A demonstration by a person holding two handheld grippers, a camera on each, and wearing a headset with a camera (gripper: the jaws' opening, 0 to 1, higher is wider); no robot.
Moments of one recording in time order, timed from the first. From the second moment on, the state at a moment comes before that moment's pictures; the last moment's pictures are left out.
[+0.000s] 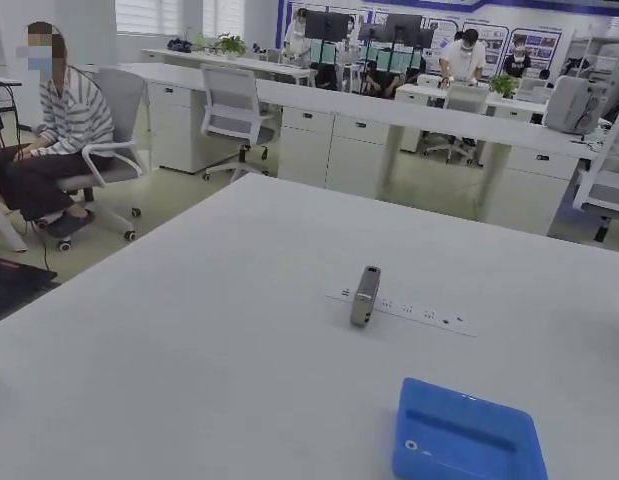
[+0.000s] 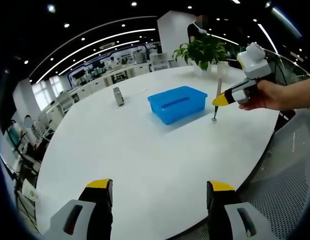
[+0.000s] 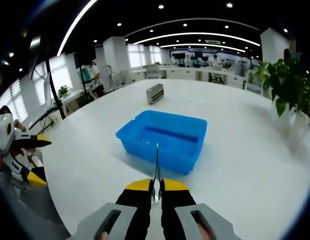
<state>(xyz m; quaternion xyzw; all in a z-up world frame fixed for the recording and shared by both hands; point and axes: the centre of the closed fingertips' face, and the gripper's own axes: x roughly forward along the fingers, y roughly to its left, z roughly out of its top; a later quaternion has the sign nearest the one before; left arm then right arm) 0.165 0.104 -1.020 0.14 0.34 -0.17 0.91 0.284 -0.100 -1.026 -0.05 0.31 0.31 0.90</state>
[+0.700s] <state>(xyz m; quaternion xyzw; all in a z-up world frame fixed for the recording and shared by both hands) 0.164 0.105 -1.021 0.14 0.34 -0.17 0.91 0.293 -0.102 -0.987 -0.05 0.29 0.31 0.91</state>
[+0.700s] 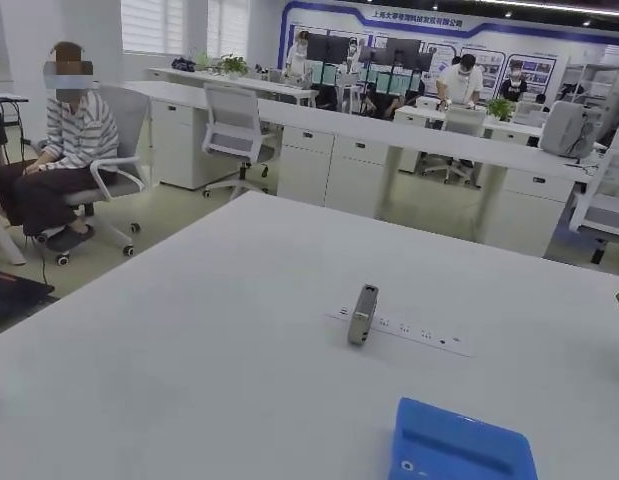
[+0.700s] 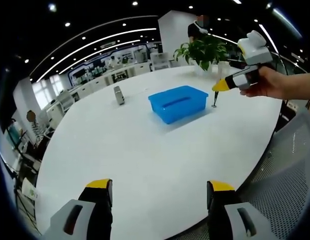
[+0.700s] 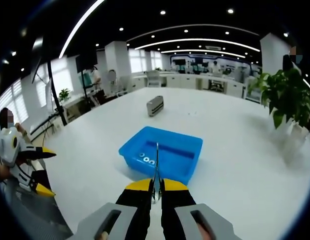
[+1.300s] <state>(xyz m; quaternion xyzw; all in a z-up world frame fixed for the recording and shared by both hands) 0.162 0.101 -1.023 0.14 0.35 -0.17 0.91 0.303 -0.098 -0.971 -0.04 0.27 0.31 0.91</state>
